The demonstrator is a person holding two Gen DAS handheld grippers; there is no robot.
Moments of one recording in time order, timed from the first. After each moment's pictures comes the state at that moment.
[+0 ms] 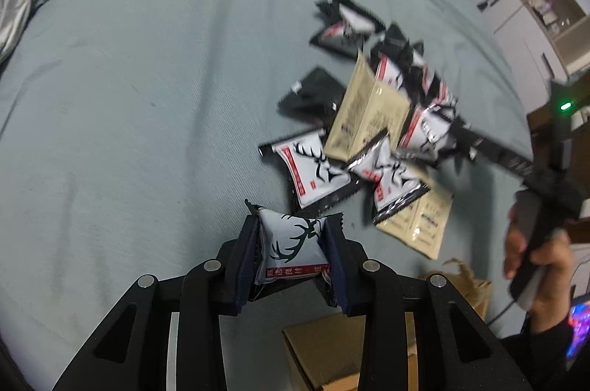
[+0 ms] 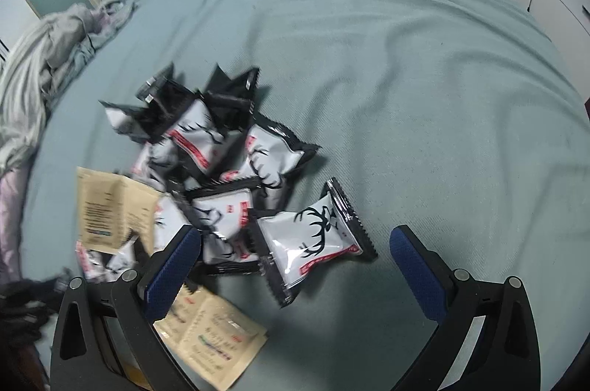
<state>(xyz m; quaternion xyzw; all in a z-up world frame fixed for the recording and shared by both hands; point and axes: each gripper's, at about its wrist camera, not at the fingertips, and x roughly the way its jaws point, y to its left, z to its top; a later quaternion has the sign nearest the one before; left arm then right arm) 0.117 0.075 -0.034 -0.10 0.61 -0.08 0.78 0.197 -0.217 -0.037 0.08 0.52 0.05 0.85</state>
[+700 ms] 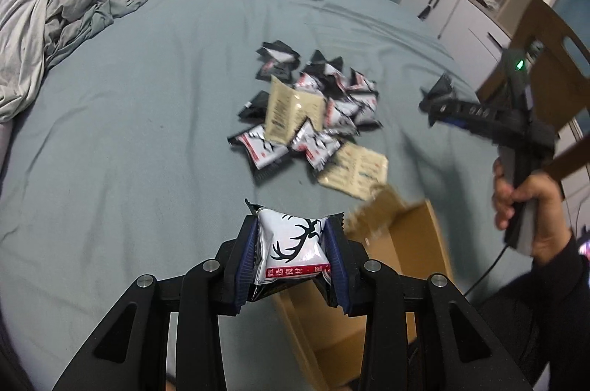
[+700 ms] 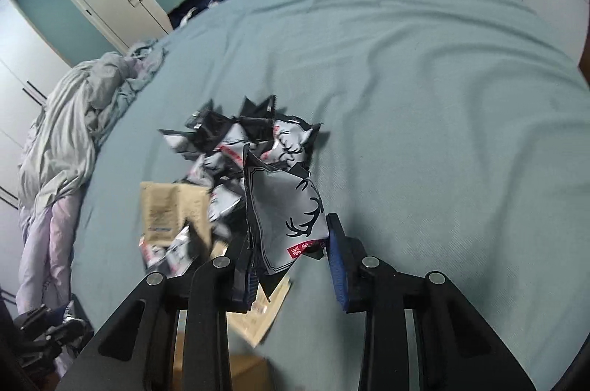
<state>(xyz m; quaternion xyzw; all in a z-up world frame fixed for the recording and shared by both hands) 0.006 0.059 0.038 -0.04 0.52 -0.14 0.84 0.121 -0.264 0.003 0.18 0.45 0.10 0.87</state>
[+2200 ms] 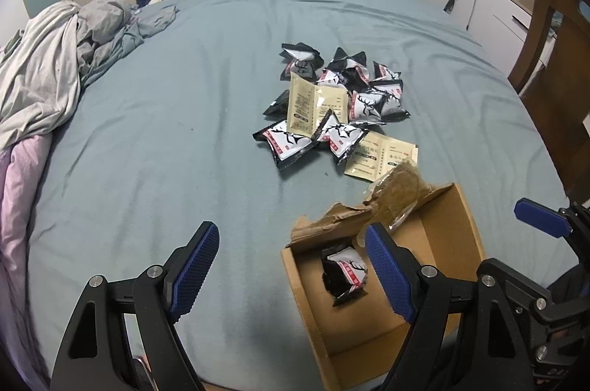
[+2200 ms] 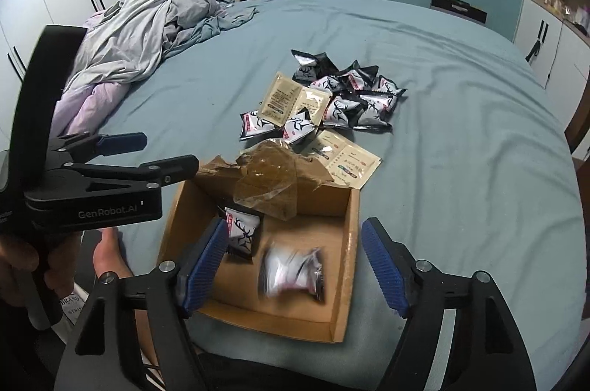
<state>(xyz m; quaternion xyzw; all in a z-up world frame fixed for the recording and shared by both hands) -0.010 0.037 0.031 0.03 0.50 -0.06 0.86 -0.046 -0.148 0.034 0.02 0.41 0.15 0.90</state>
